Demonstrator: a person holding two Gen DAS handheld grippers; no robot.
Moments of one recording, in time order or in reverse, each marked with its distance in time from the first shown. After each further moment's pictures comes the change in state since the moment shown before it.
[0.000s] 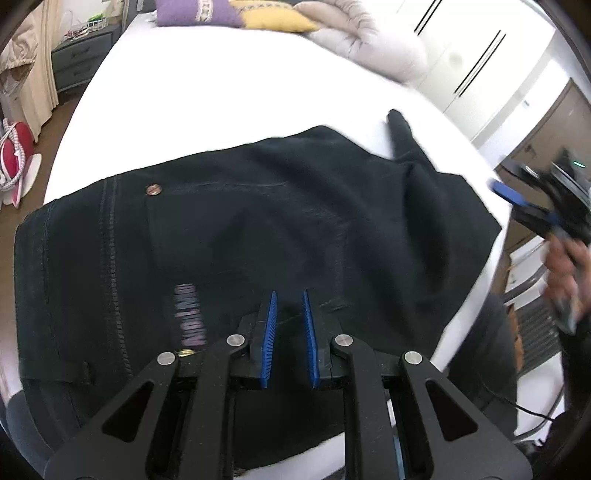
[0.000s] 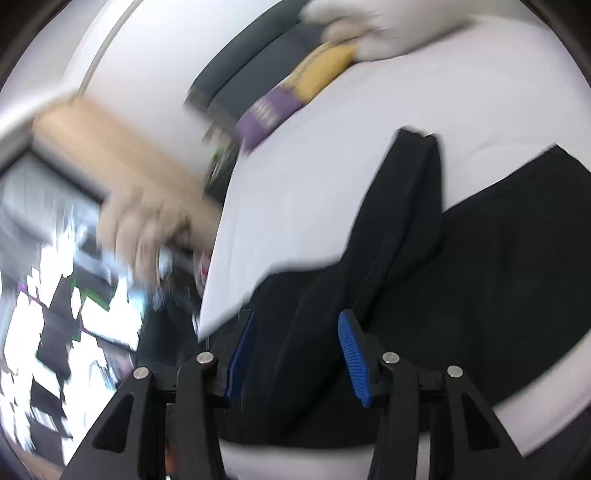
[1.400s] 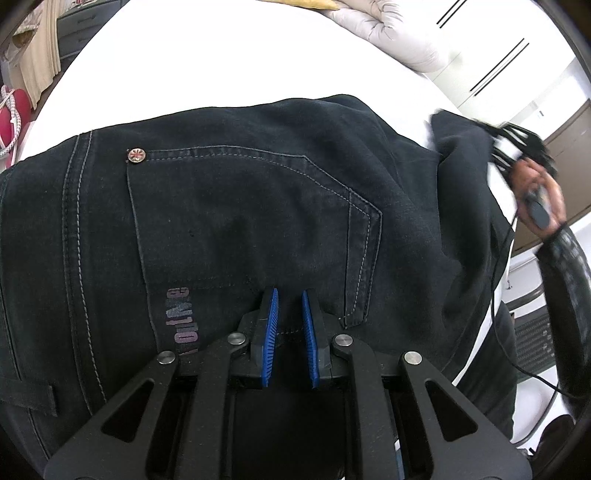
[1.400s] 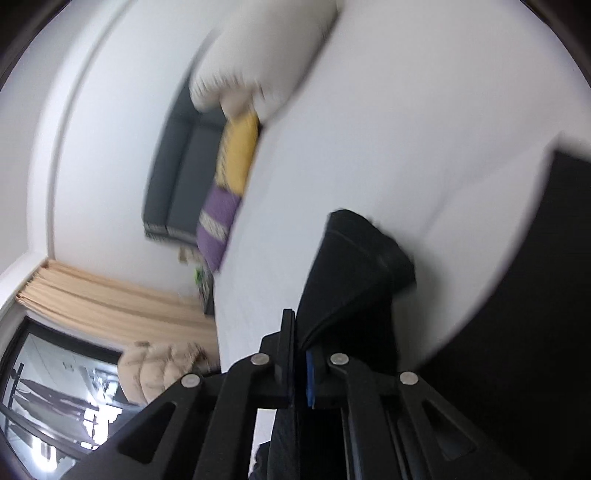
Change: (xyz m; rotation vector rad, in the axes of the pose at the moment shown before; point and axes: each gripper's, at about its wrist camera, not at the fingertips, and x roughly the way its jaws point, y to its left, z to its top) left arm 0.036 0.027 0.002 -0.068 0.086 -0.013; right arm 0.011 -0.134 0.124 0.424 -0.286 0.068
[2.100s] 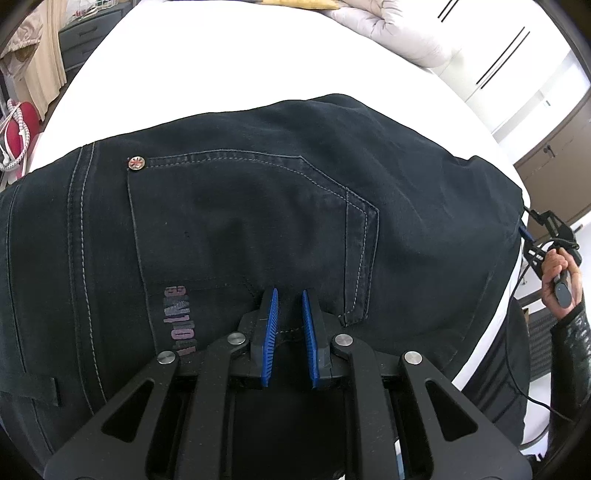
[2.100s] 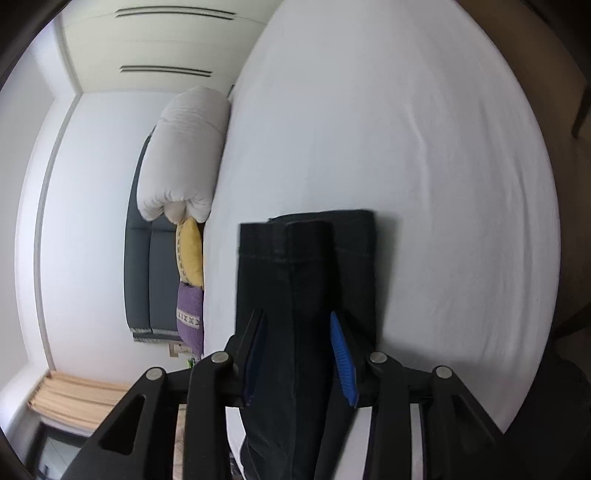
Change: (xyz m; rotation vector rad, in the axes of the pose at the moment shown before) left arm -0.001 -0.026 -0.008 0.026 -0.006 0.063; right arm -0.162 -0.139 -0.029 0.356 -0.246 -0.113
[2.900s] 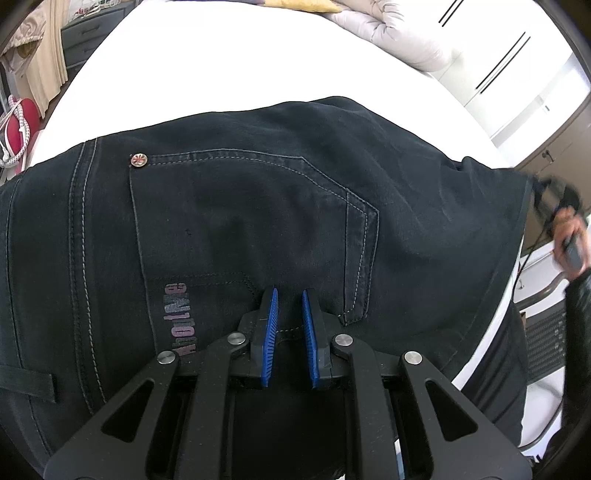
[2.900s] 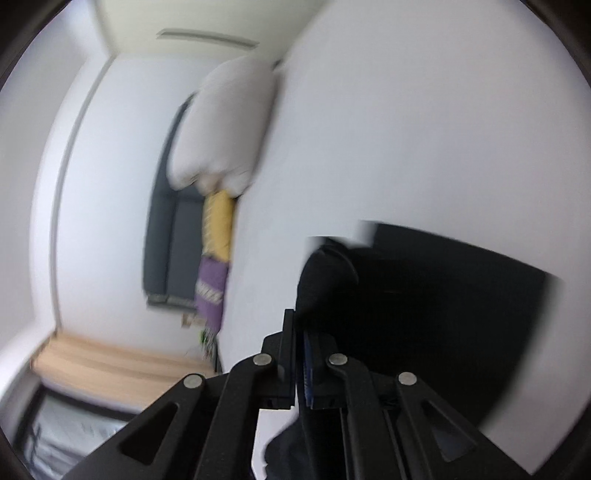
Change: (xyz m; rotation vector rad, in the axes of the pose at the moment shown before) left arm -0.006 0.016 -0.005 -0.014 -0.012 -0.013; right arm 0.032 0.121 -0.004 -0.218 0.107 0.108
